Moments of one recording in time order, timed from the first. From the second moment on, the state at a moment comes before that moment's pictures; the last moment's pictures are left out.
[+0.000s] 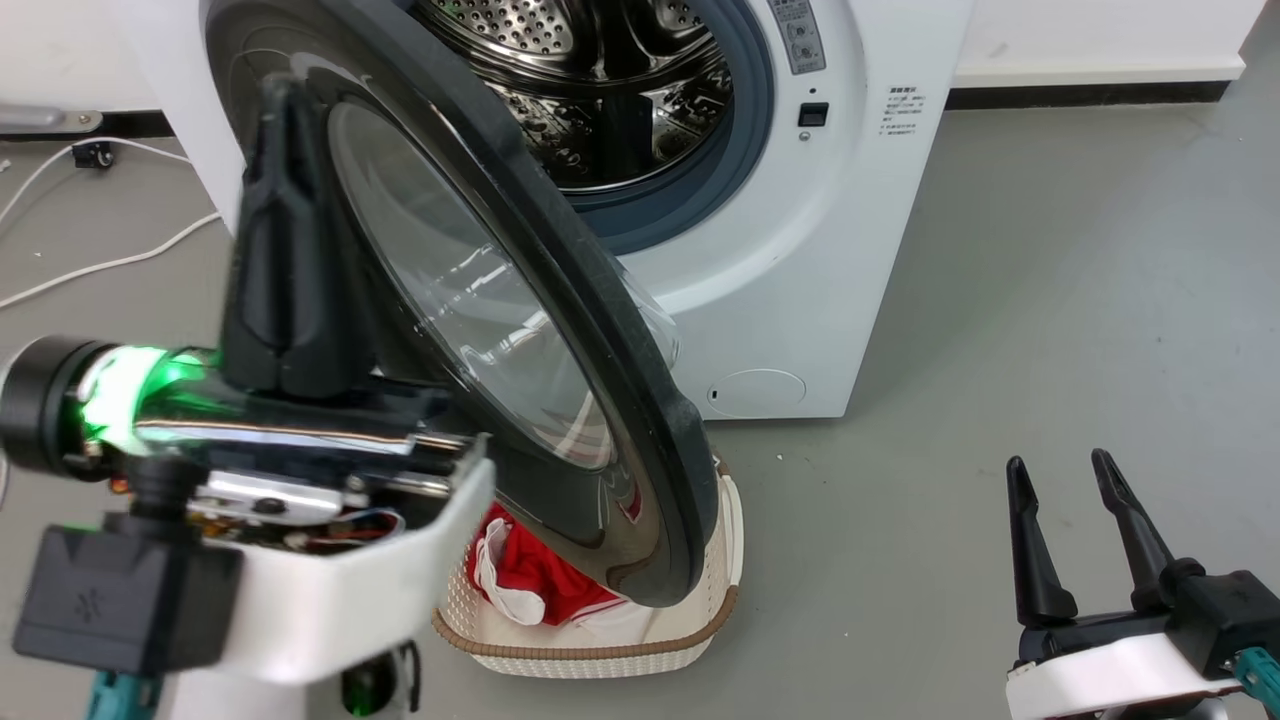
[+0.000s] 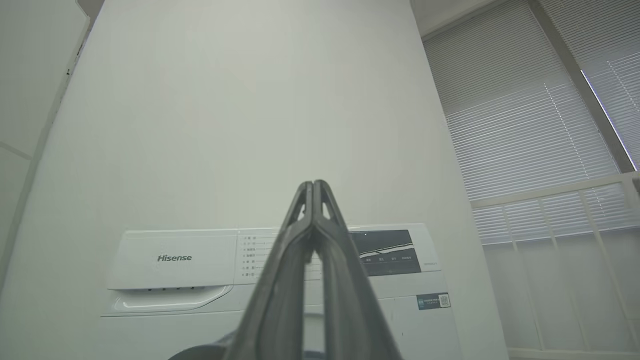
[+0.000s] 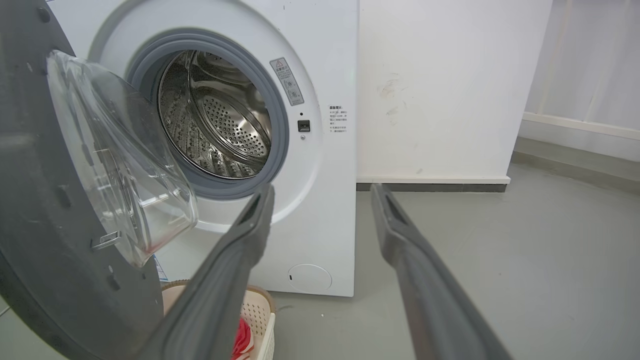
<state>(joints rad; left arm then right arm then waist) -0.32 0.05 -0.13 -0.47 -0.06 0.00 -0.26 0.06 -0.05 -0.02 -0.03 0.09 0.13 -0.23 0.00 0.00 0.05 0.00</state>
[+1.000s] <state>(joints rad) -0.09 0.08 -0.67 -0.16 -0.20 -0.06 -0.11 0.04 -0.05 -0.01 -0.01 0.11 0.13 -0.24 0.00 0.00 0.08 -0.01</state>
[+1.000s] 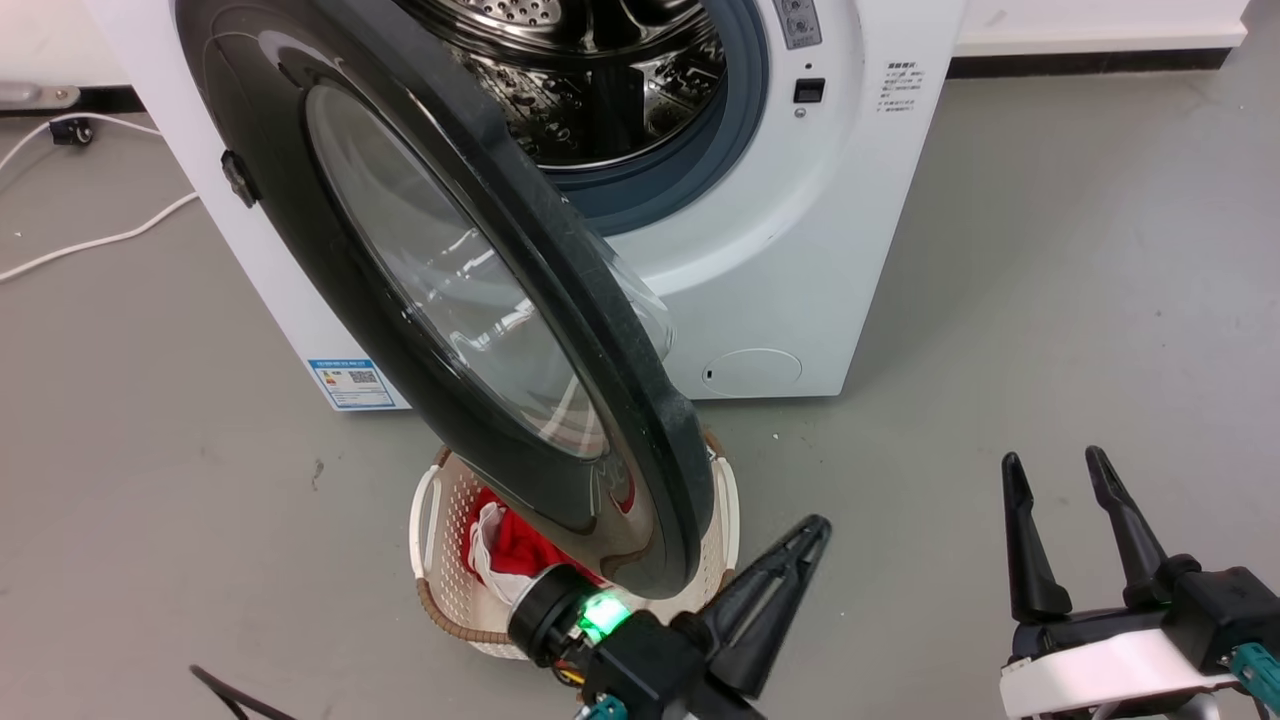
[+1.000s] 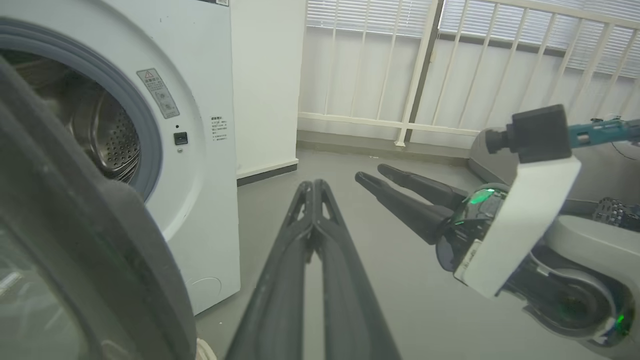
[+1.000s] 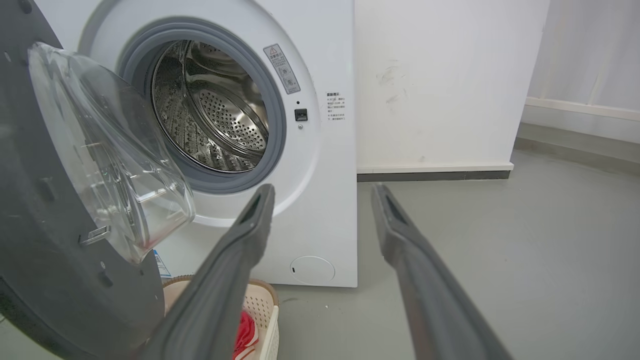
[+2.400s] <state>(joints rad) -0.20 0.08 -0.57 0.09 -0.26 0.09 -0.20 0.01 -0.05 0.03 0.07 0.15 0.13 -0.26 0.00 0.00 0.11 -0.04</state>
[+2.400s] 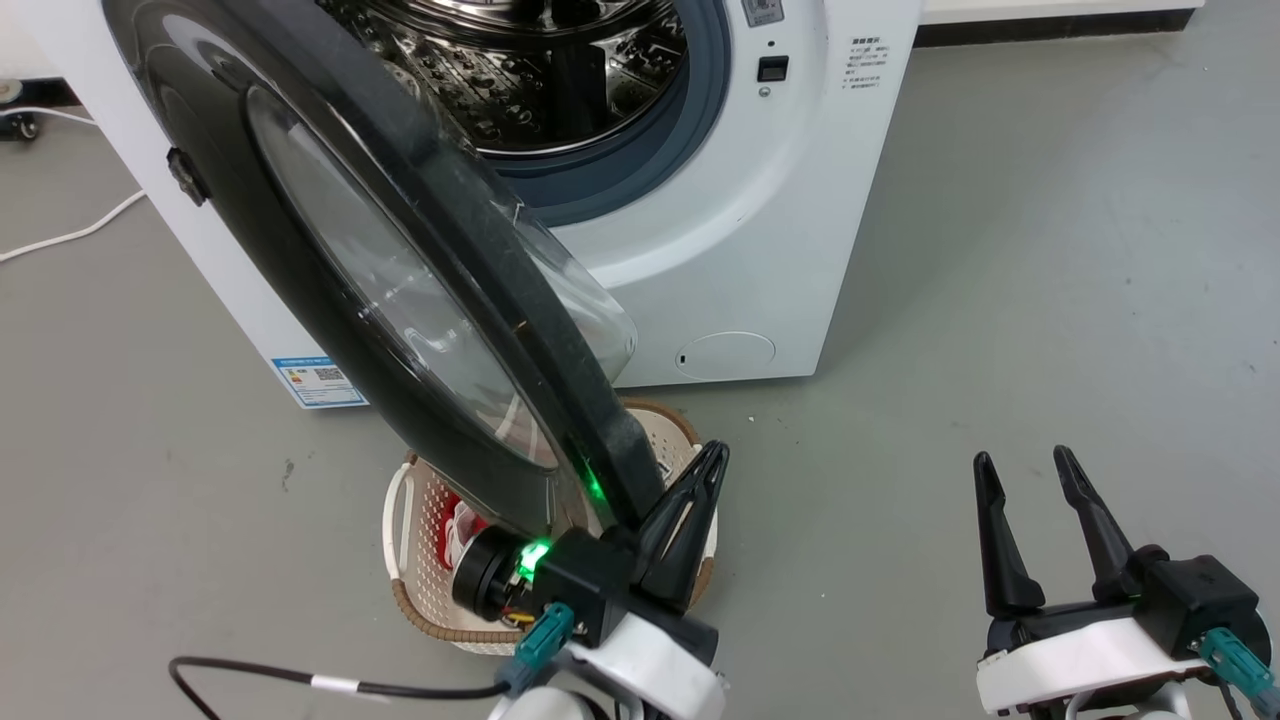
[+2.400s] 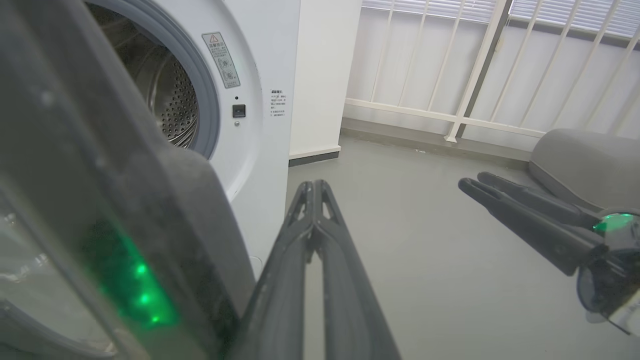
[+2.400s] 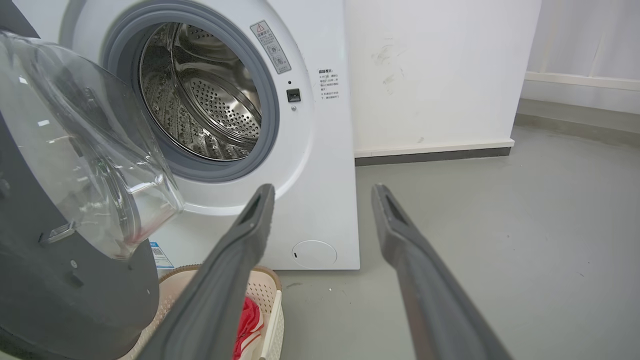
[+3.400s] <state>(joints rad) 0.04 0.17 -0.55 -0.13 -0.27 0.21 -0.18 0.05 -0.05 0.01 0.03 0.14 0.13 -0.23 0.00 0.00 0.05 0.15</state>
